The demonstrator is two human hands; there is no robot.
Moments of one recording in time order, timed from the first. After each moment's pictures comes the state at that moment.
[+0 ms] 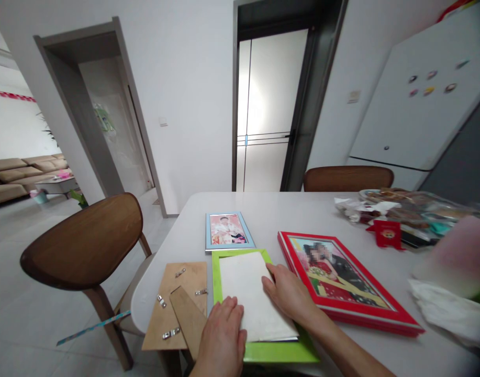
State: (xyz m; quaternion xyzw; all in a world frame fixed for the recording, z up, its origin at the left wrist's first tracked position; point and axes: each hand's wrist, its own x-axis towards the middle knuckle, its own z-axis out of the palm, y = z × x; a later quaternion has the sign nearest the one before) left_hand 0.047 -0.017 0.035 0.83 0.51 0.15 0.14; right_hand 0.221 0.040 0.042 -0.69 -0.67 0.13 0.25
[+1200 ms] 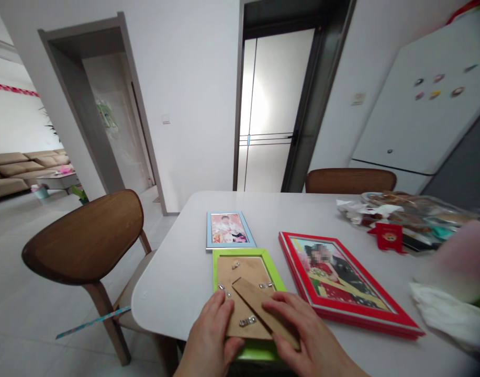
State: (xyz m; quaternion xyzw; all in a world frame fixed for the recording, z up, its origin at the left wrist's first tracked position) left_hand 0.018 -0.019 0.033 0.82 0.47 0.28 0.13; right_hand 0.221 -0.034 0.056 -0.56 -0.76 0.18 0.28
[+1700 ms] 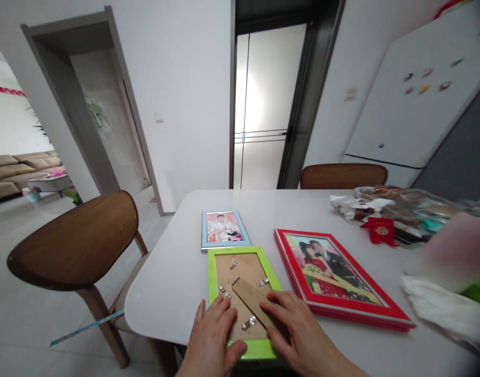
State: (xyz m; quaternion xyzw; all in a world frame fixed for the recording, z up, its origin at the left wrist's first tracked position) left_hand 0.030 -0.017 0.037 0.85 0.46 0.19 0.19; right_hand 0.233 -0.022 0.031 -0.55 -0.79 0.09 0.25
